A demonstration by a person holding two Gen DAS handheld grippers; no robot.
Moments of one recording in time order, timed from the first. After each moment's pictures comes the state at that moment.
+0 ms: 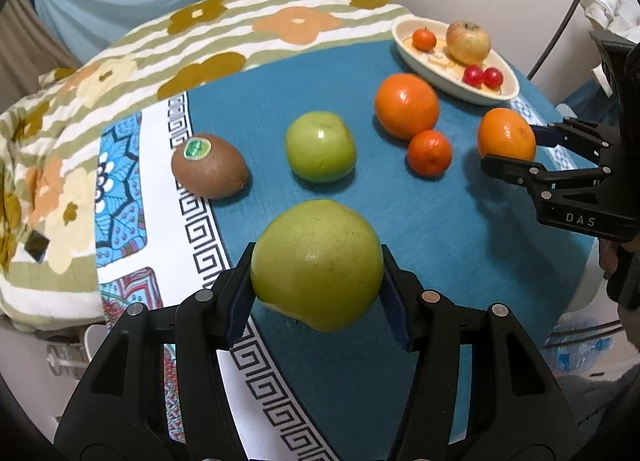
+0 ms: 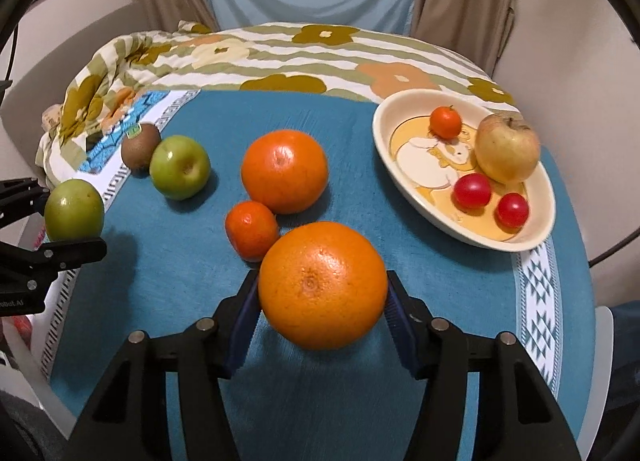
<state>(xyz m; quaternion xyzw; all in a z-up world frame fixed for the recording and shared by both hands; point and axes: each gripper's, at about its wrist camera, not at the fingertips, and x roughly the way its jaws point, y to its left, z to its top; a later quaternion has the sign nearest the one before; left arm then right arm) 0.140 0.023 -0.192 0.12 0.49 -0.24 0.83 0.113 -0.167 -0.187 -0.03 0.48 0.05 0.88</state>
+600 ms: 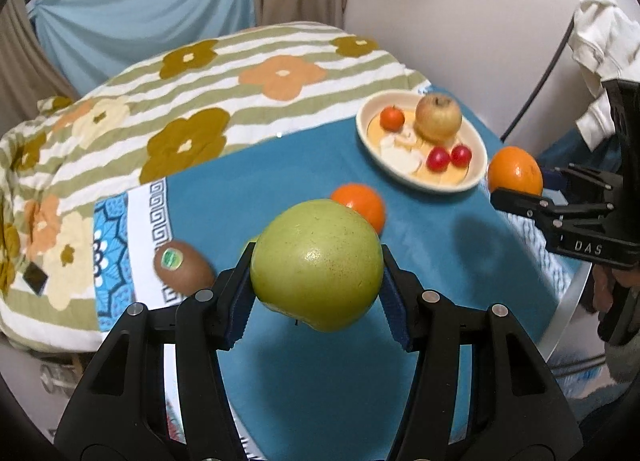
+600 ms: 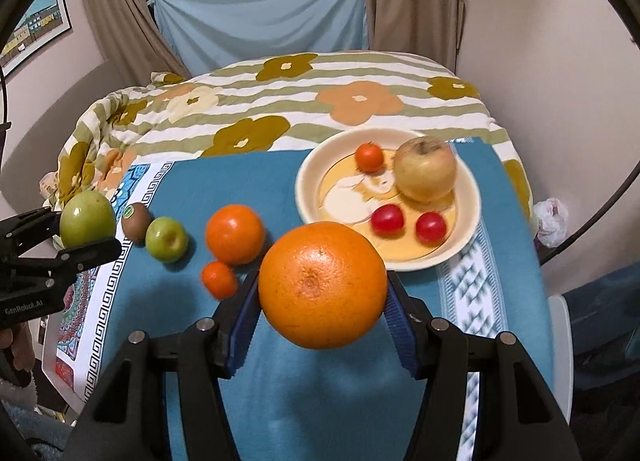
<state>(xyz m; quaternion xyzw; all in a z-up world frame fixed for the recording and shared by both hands) 0.163 -0.042 -0.126 0.09 0.44 -0.25 0.86 0.112 -0.241 -0.129 0.04 0.45 0.02 0.89</state>
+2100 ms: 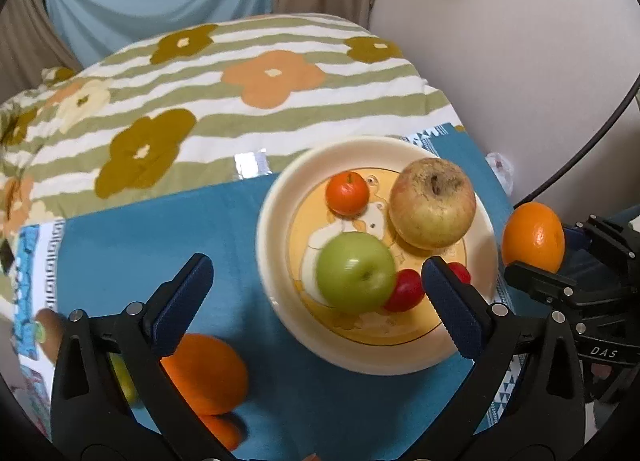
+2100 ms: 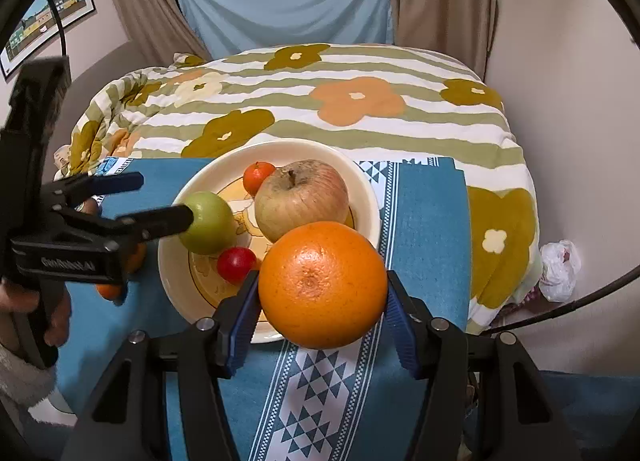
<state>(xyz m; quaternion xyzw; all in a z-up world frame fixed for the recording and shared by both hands) 0.253 -0.211 -0.172 0.05 0.47 -0.18 0.86 0.181 -0.377 -0.159 0.01 0.46 0.11 0.88</state>
